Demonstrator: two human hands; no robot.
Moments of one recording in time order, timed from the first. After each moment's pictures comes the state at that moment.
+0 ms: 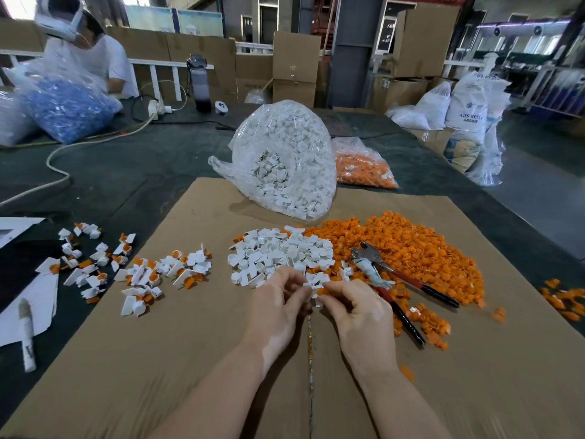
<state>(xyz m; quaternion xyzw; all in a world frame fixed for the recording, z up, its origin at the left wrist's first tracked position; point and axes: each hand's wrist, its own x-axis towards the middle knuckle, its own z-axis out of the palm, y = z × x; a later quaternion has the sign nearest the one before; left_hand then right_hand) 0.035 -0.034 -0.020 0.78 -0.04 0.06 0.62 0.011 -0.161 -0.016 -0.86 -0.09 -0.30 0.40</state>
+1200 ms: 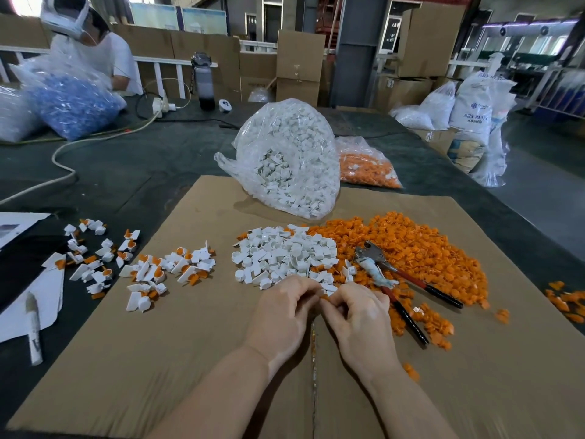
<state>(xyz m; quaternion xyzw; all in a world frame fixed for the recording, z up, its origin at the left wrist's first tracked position) 0.026 -0.032 -0.020 0.86 -0.13 0.13 0.47 0.009 -0.162 -0.023 -0.91 -0.07 -0.22 0.34</state>
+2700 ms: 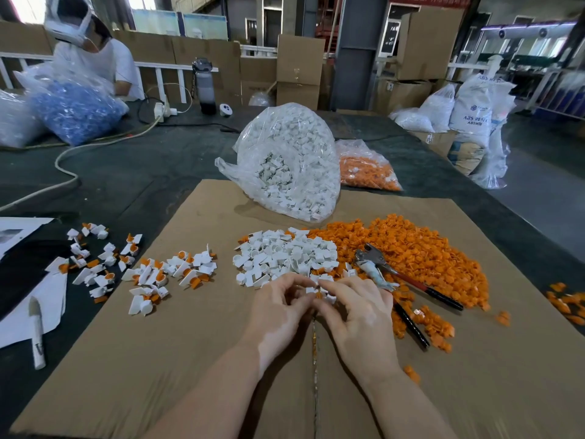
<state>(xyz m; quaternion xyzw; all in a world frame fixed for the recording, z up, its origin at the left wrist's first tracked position) 0.032 -0.029 -0.014 0.77 -0.04 0.02 0.64 0.008 -0.159 -0.014 -0.91 -0.11 -0.31 0.25</state>
